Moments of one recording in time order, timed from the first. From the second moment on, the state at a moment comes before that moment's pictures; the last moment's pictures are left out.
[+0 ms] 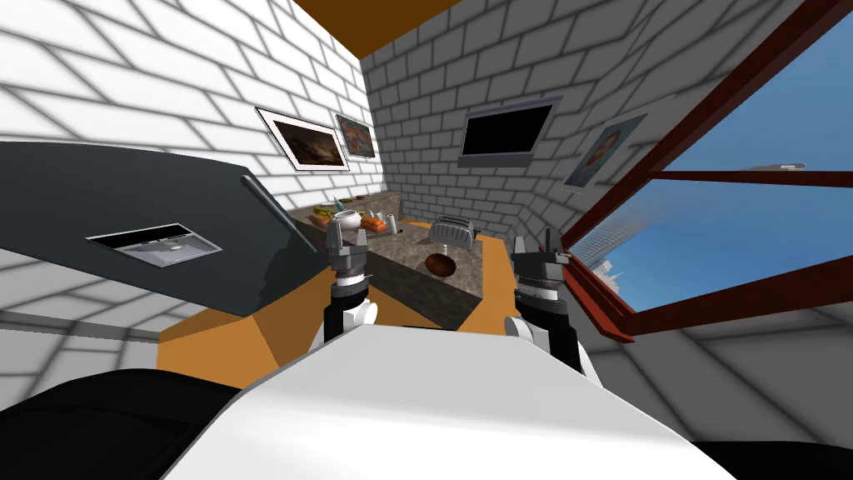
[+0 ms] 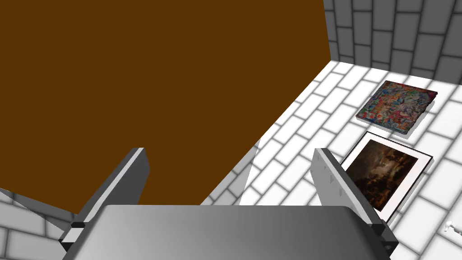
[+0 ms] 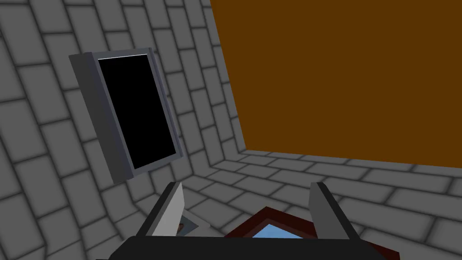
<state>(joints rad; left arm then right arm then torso) 0.46 0.04 -0.07 -2.28 0.10 -0.64 -0.14 0.52 -0.04 -0.05 -2.39 0.01 -0.43 -0.17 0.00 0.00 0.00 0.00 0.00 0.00</state>
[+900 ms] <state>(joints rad) 0.46 0.04 -0.07 -2.28 0.10 -0.64 -0.14 0.49 -0.25 -0.12 -2.32 -0.22 -0.34 -0.22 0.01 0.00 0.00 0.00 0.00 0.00</state>
